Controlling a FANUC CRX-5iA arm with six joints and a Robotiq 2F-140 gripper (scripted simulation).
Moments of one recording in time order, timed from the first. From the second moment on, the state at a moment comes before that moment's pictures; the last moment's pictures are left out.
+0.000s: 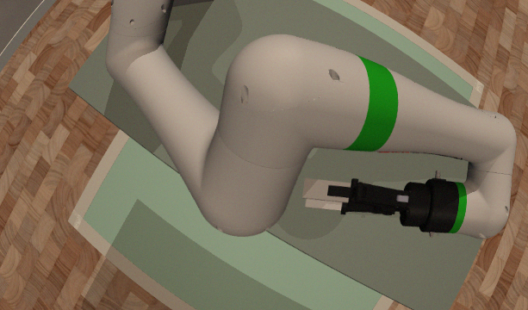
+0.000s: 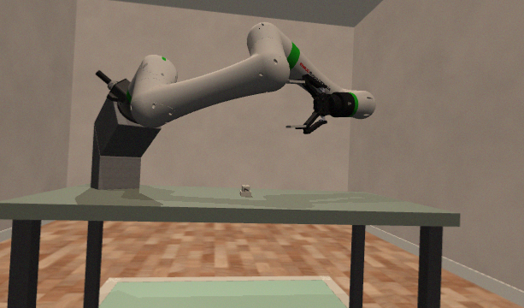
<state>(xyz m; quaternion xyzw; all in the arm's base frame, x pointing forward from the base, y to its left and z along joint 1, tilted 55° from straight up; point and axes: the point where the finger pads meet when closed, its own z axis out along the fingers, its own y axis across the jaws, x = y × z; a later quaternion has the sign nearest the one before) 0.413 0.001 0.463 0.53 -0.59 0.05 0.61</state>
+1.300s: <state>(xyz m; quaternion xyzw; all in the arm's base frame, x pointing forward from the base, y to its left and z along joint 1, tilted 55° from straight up) 0.485 0.026 0.274 0.80 -0.23 0.29 0.47</state>
